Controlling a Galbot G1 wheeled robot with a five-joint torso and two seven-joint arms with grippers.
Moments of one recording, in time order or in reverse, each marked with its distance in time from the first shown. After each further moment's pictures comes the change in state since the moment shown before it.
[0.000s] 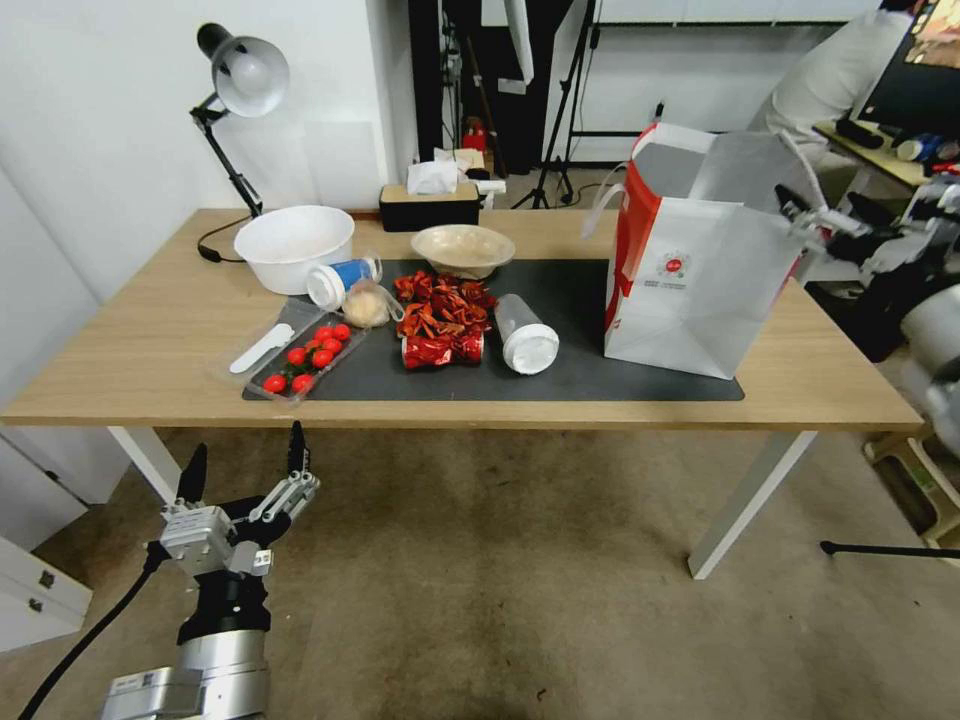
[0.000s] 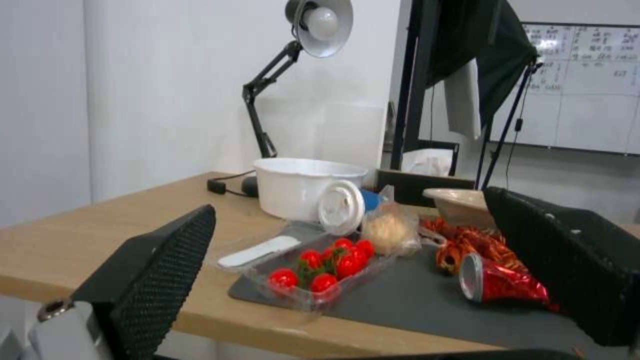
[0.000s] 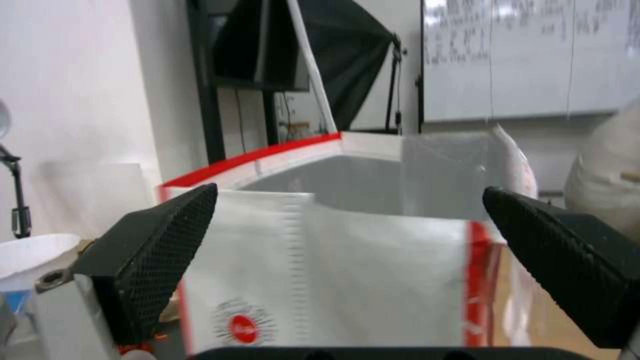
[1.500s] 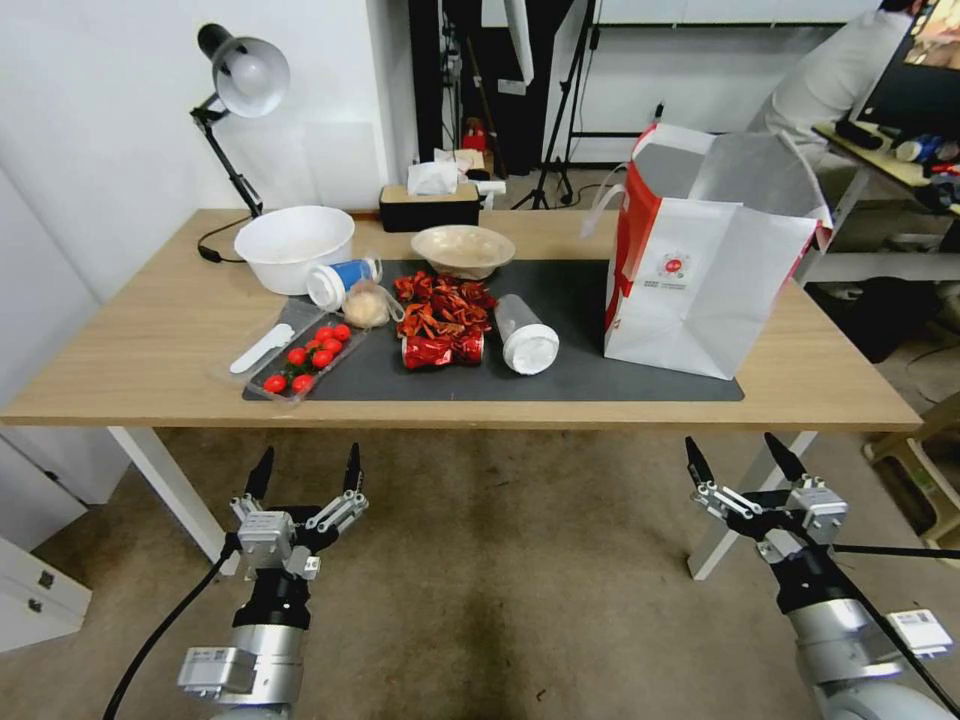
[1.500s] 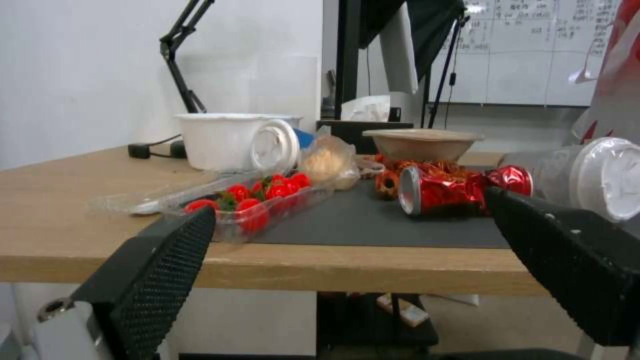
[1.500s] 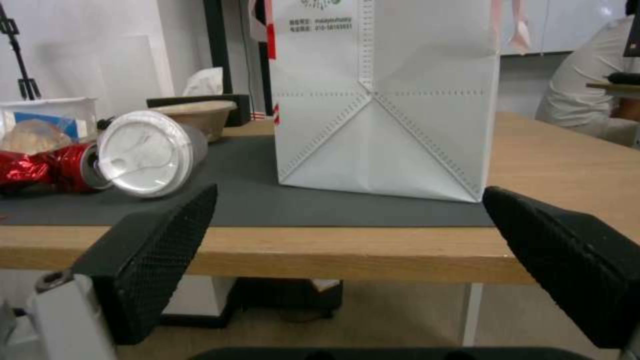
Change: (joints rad) left arm -0.088 0.048 0.028 0.194 0.012 -0.035 0.131; right arm -0.547 0.566 -0.084 0.039 -0.634 0.308 -0.172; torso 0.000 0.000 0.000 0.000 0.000
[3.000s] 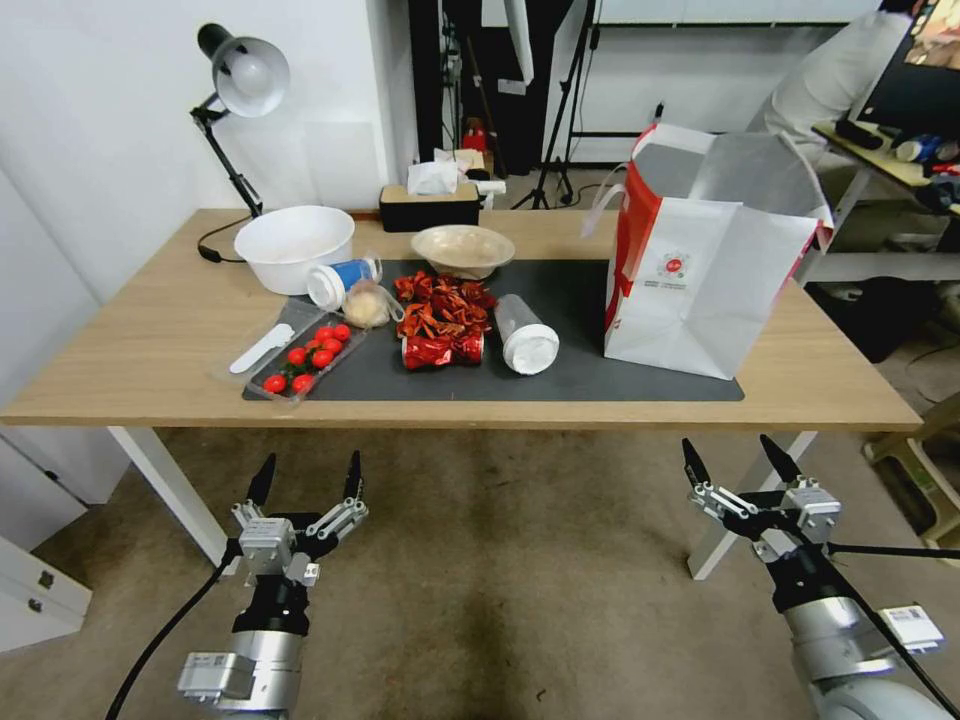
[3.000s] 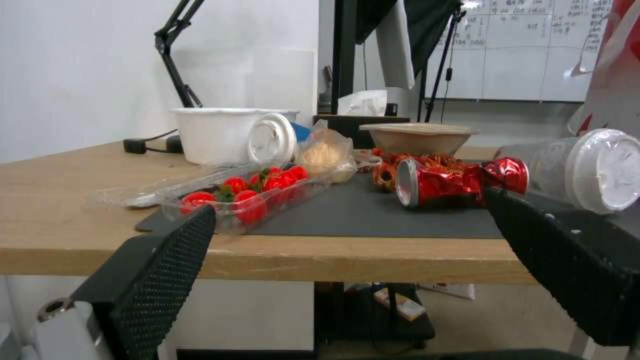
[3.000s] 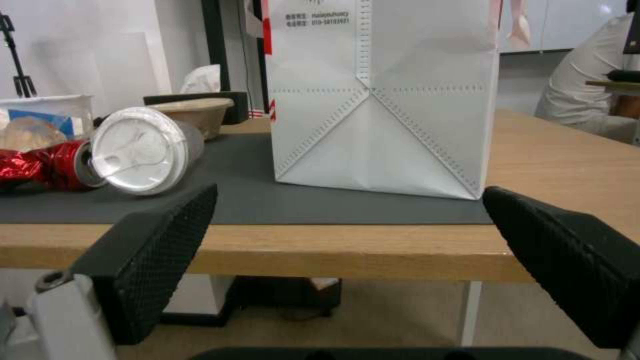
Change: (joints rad) left arm 0.006 0.010 -0.004 0.005 -0.011 -0.001 0.009; right arm 0.013 -0.001 -0.001 -0.008 0.003 -0.009 0.000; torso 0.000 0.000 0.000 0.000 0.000
